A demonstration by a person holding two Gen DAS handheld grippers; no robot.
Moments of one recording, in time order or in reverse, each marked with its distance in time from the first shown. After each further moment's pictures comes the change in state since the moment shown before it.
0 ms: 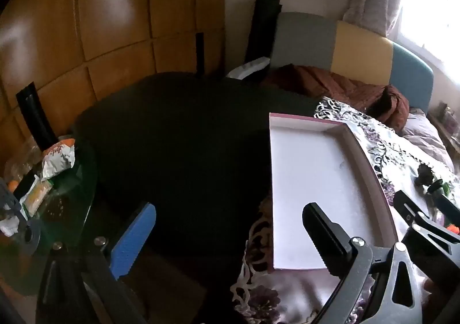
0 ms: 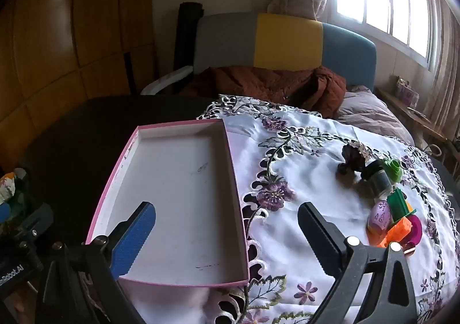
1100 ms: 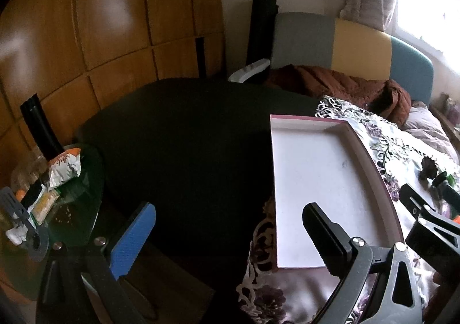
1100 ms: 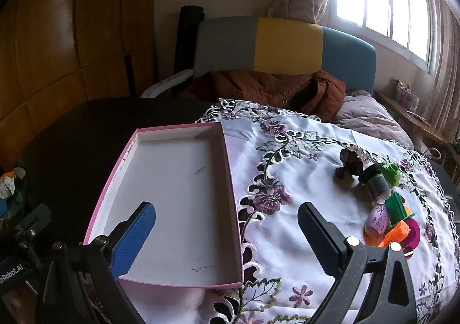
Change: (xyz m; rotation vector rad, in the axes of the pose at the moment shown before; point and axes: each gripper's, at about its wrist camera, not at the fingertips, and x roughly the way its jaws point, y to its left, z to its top) left arm -0.003 0.000 -0.003 0.045 -0.017 0.036; right arm -0.003 -0.004 0.002 -0.007 -0.020 -0.001
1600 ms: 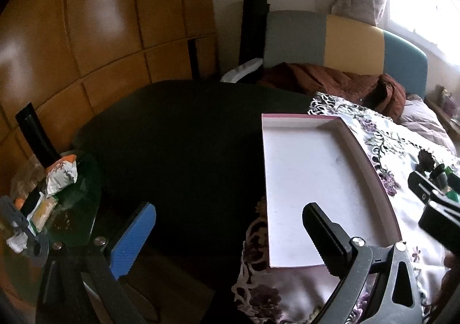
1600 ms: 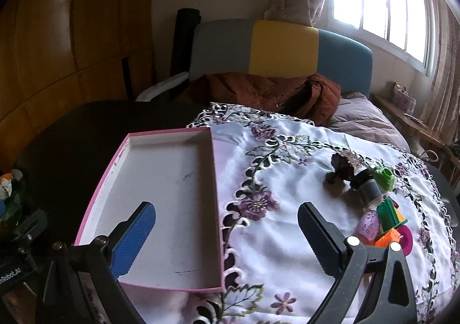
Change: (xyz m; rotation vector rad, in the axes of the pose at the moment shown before) left arm -0.002 -0.013 0.001 0.039 -0.001 -0.012; right arm -0.002 -0.023 0.006 0.002 -0.011 -0.020
